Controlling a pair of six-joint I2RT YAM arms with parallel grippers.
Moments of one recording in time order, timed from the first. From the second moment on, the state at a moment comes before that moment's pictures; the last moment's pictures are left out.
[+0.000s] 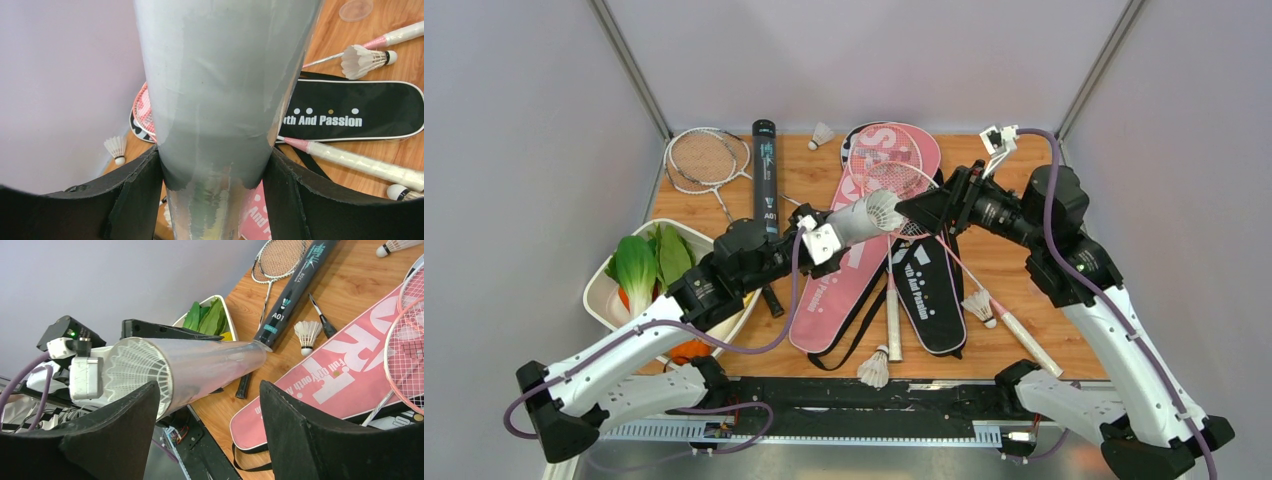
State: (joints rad) left arm -0.88 0.92 0.91 -0.13 0.09 0.48; right arm 0.49 0.95 1.27 -0.37 -0.48 0.60
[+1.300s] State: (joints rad) left arm -0.88 0.99 0.94 -0.14 -0.06 0.52; right arm 0.52 1.01 1.33 -0.43 -0.35 0.50
